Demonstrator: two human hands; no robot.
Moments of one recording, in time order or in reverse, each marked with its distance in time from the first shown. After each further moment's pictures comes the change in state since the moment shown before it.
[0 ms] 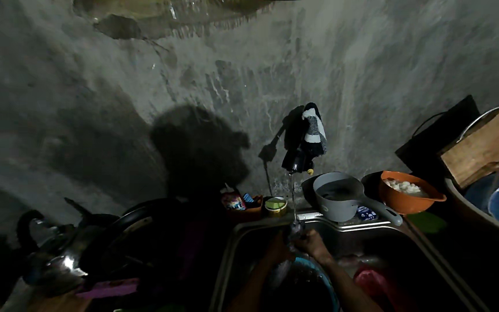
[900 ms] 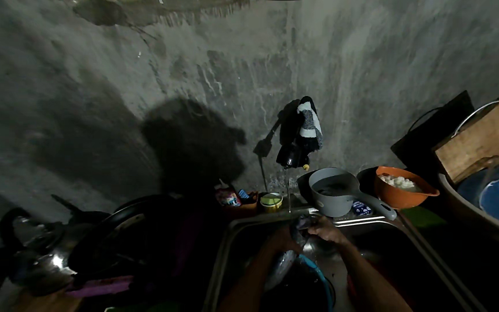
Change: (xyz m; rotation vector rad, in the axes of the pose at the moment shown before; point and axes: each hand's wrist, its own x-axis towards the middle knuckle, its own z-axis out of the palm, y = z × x) left_hand 0.012 0.030 -0.004 0.008 -0.170 0.102; right_hand 0.009 0.021 -0.057 0.168 -0.089 -0.067
